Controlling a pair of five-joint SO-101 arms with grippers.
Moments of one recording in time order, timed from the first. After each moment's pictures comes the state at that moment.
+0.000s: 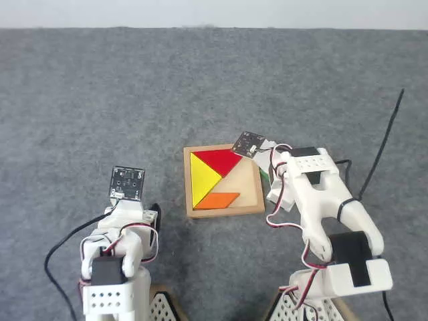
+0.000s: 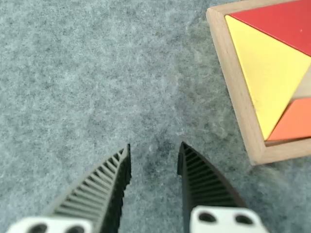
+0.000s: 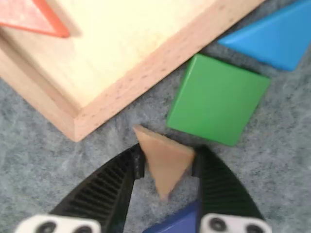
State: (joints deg) left arm -9.4 -103.1 96.9 72.0 -4.0; right arm -11.7 -0.7 40.7 54.4 48.8
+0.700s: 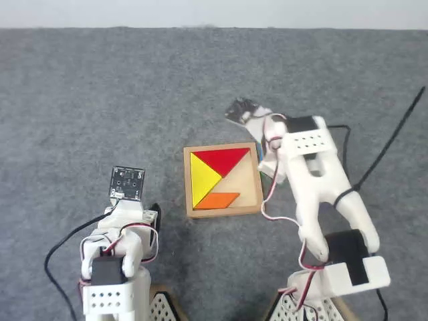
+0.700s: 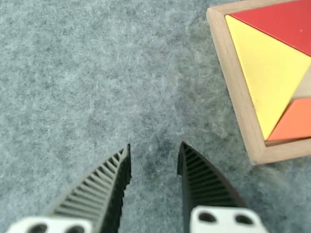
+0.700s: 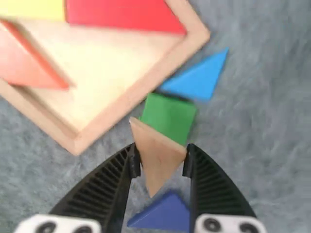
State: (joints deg) left arm -9.4 -103.1 96.9 72.0 -4.0; right arm -16.0 -0.6 19.0 69.6 42.9
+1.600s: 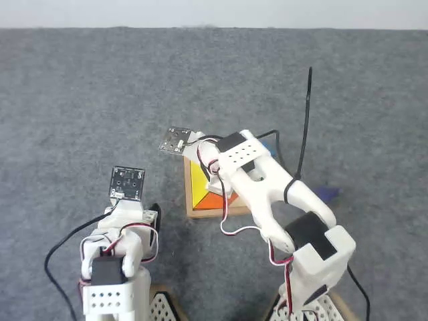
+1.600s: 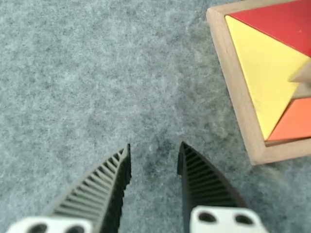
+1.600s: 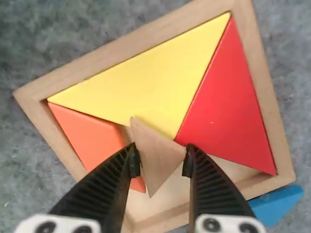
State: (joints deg) left arm -9.4 -103.1 96.9 72.0 -4.0; right arm -36.0 12.4 16.6 60.3 37.8
